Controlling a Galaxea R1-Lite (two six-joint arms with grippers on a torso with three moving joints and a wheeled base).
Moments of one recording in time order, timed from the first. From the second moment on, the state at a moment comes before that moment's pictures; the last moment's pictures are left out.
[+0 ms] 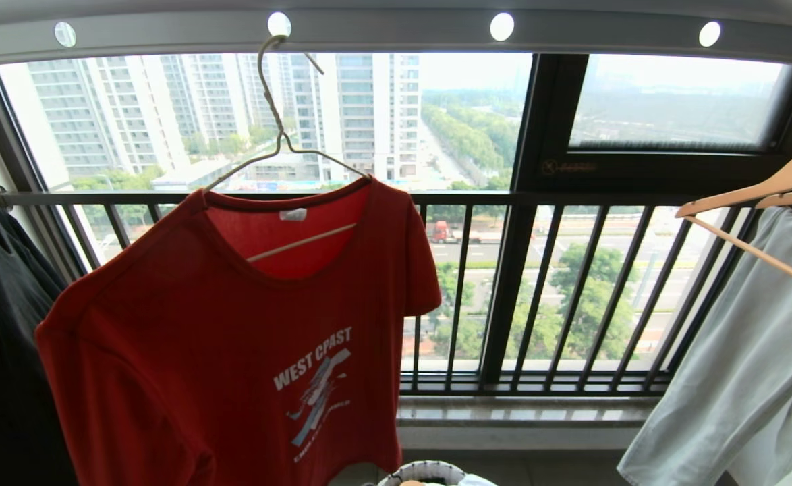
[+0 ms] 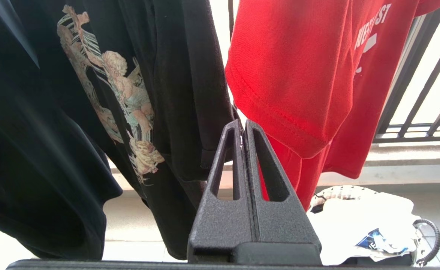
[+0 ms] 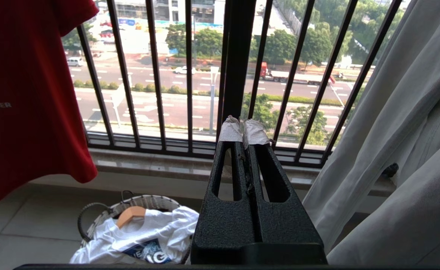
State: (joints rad) left arm 0.00 0.00 -0.01 0.05 -0.01 0.05; right arm 0.01 0.00 0.00 0.01 0.02 -0.04
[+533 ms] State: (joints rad) left arm 0.00 0.00 -0.01 0.05 -0.01 0.05; right arm 0.01 0.00 0.00 0.01 0.02 -0.04
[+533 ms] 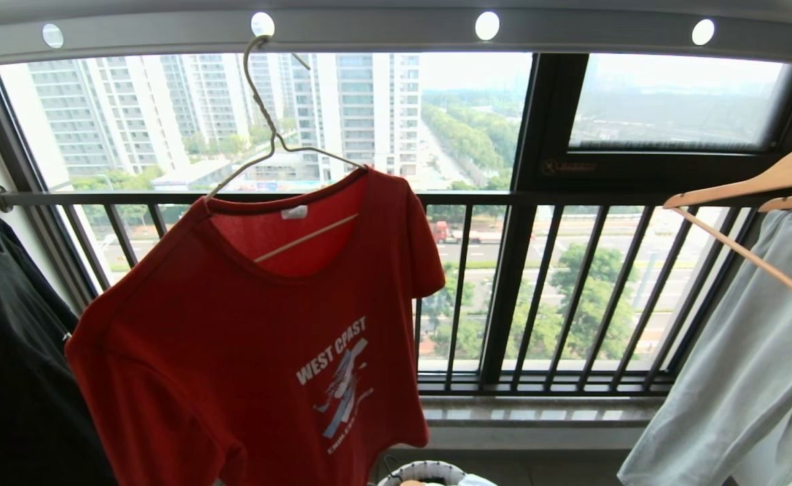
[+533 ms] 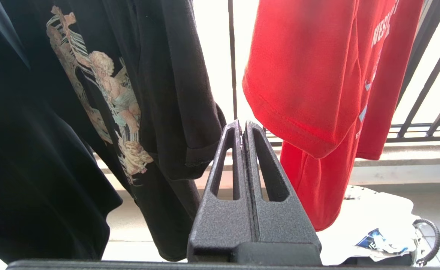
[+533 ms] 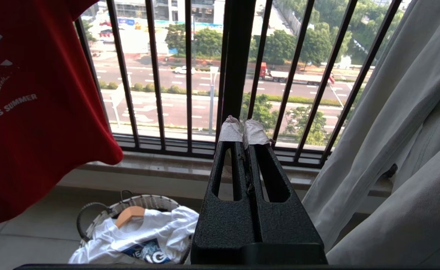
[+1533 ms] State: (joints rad) left arm 0.00 0.00 -0.01 0.05 -0.01 0.05; right arm 0.02 0.00 0.00 0.01 0.02 -0.04
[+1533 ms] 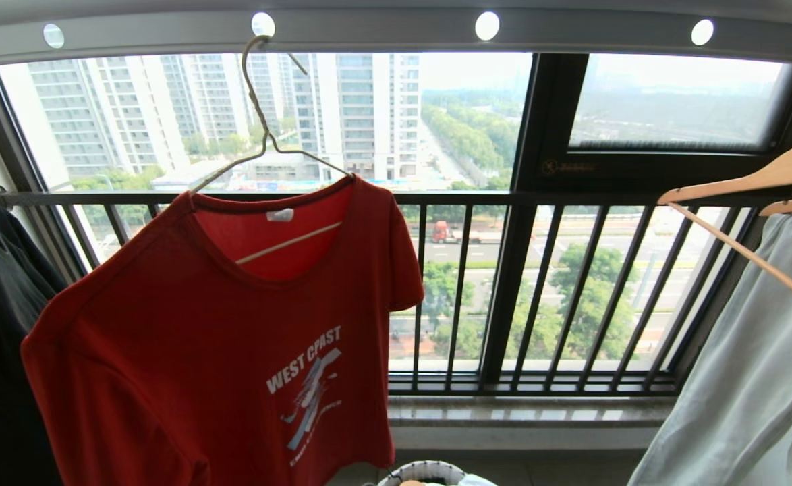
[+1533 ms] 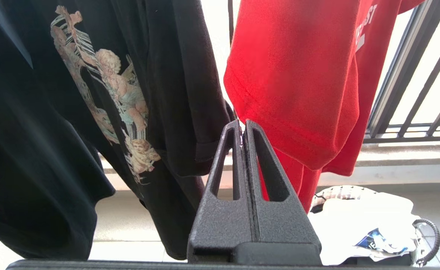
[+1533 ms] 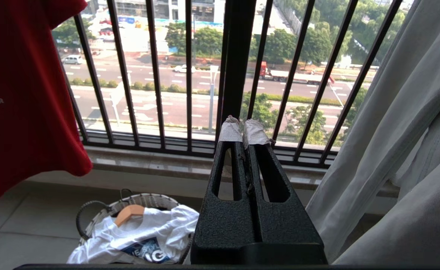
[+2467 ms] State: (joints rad) left arm 0.00 0.00 -0.01 0.04 -0.01 0.03; right arm 0.02 0.00 0.00 0.01 0.02 -0.04
